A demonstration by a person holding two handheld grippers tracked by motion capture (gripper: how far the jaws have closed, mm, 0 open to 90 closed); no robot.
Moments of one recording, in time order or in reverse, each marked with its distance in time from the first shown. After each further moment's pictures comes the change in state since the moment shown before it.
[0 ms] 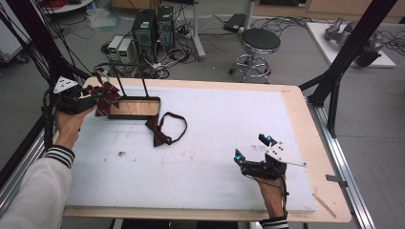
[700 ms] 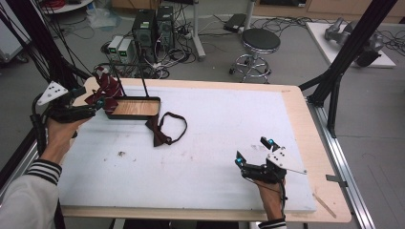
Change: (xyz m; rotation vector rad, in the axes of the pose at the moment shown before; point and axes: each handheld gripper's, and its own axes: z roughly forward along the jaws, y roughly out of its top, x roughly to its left) left arm -0.024 0.004 -0.052 -0.161 -0.155 0.068; right arm 0.001 -0.014 -0.002 -0.047 -0.033 -0.002
